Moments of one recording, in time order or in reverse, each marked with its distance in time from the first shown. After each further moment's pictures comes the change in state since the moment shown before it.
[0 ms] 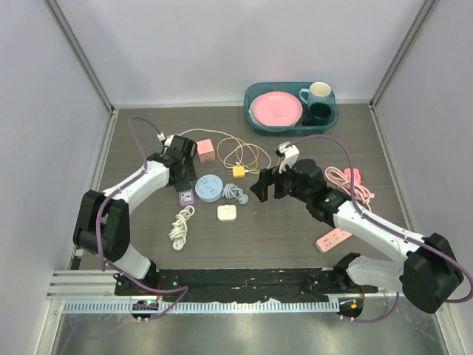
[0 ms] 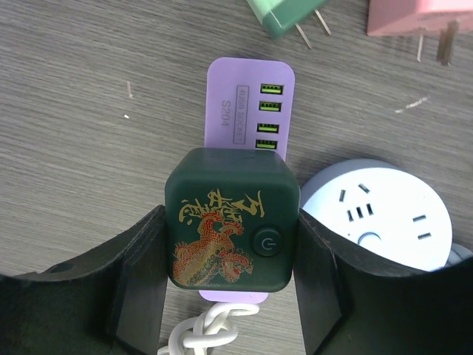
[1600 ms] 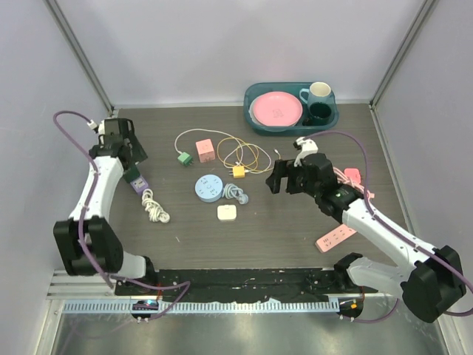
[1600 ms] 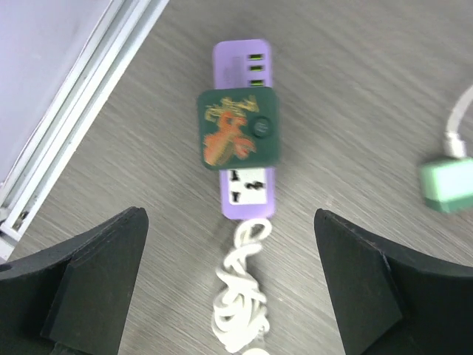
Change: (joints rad) left arm 0.482 -0.113 0.163 -0.140 -0.032 0.149; right arm -0.074 -0.057 0.055 -0.196 0.091 0.056
